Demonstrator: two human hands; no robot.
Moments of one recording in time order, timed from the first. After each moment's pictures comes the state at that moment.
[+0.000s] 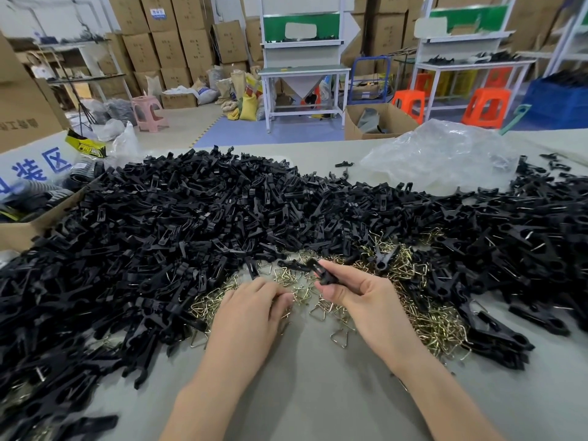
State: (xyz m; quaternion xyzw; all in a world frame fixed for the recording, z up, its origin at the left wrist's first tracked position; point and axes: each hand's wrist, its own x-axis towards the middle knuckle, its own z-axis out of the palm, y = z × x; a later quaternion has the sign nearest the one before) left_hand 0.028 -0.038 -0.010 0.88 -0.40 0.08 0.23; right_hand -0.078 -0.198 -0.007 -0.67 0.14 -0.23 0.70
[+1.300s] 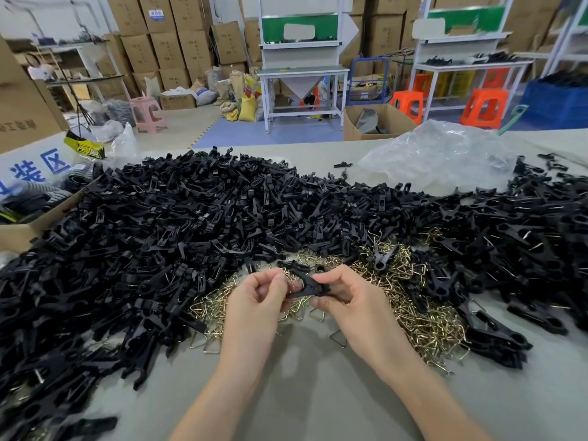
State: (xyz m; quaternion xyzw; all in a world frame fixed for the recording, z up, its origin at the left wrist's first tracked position) left_hand 0.008 -0.059 0.000 0.67 -0.13 -0.14 0.72; right_hand -0.077 -0.192 -0.019 -0.77 0.15 -0.25 0.57
